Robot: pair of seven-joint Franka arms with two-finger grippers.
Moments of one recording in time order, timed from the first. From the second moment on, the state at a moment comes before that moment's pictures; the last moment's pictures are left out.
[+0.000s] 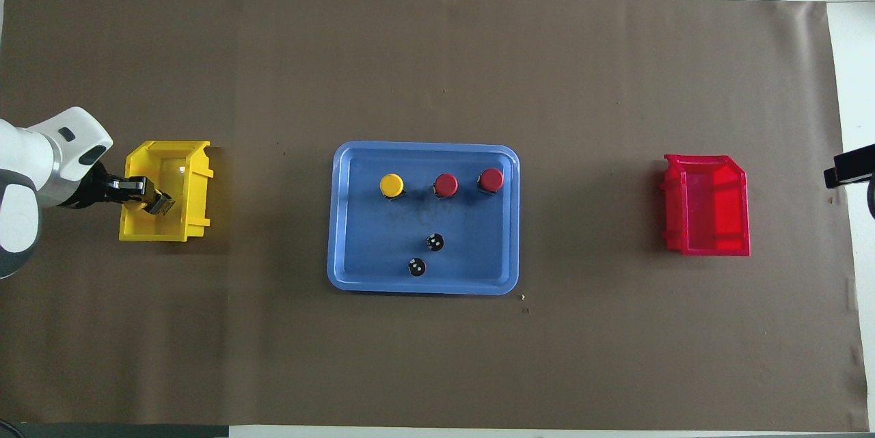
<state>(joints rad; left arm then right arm) 0.12 0.00 -0.12 -2.05 -0.01 2.00 0.10 -0.16 -0.04 0.01 -1.62 -0.03 1.49 -0.14</state>
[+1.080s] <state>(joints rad) -0.42 0.21 -0.14 -1.94 -0.04 2.16 -0.61 -0.14 -0.04 0.01 -1.62 -0.05 1.49 -0.14</state>
